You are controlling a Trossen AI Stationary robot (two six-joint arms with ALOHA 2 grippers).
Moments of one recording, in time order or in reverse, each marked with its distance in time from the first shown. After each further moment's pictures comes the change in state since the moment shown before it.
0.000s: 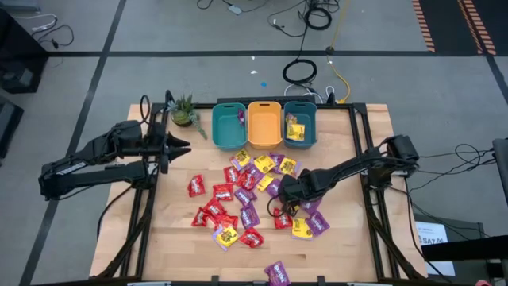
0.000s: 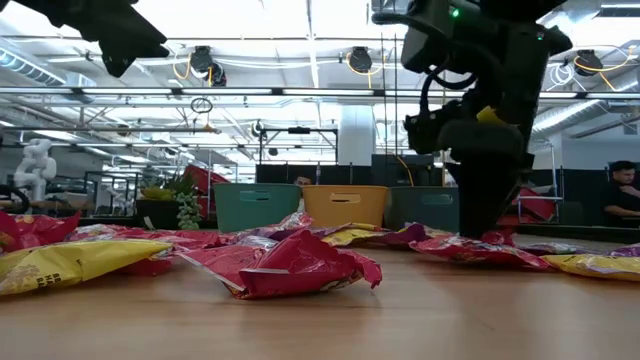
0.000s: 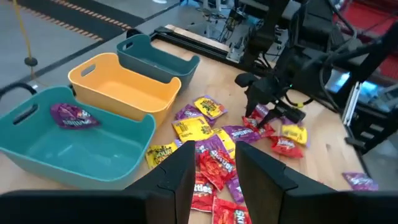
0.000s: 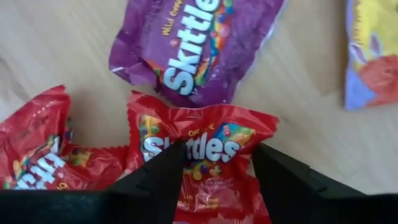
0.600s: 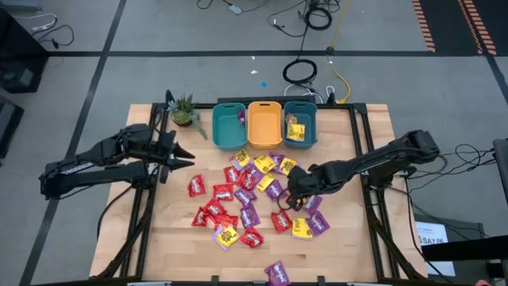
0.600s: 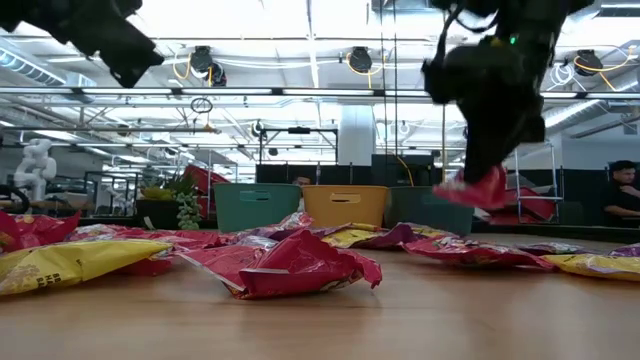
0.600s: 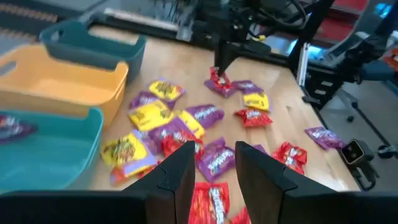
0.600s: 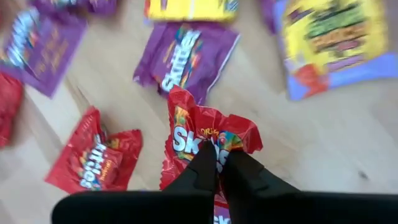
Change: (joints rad) left arm -0.012 0.005 -0.108 0.081 0.215 0.125; right arm 0.002 -0.292 -0.007 -0.120 0.055 0.124
